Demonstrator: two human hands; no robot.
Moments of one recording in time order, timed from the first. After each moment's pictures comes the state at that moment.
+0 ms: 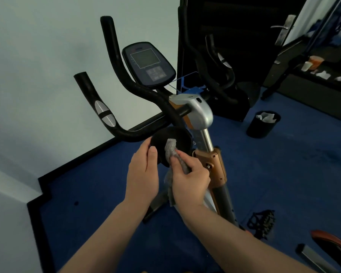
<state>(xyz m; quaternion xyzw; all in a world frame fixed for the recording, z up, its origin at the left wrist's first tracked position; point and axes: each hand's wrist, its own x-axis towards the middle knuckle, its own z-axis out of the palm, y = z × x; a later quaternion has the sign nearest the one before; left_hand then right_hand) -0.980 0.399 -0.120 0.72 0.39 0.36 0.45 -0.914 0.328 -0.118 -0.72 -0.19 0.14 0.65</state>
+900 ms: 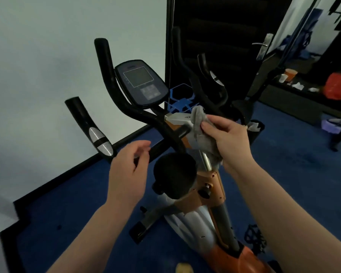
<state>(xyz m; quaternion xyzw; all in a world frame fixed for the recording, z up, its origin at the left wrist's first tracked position) -0.978 0.471 -0.087 0.77 0.32 0.38 0.39 -0.792 0.366 -0.037 -0.68 -0.24 0.20 0.67</state>
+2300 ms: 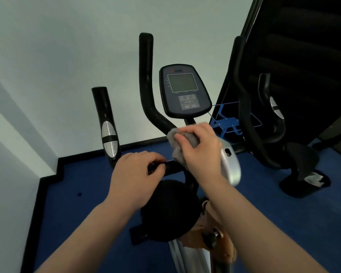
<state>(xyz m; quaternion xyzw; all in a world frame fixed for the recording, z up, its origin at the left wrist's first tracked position) -0.931 0.482 -0.088 0.80 0.49 0.28 0.19 -0.771 0.476 -0.082 -0.63 -0.55 0.07 0.55</state>
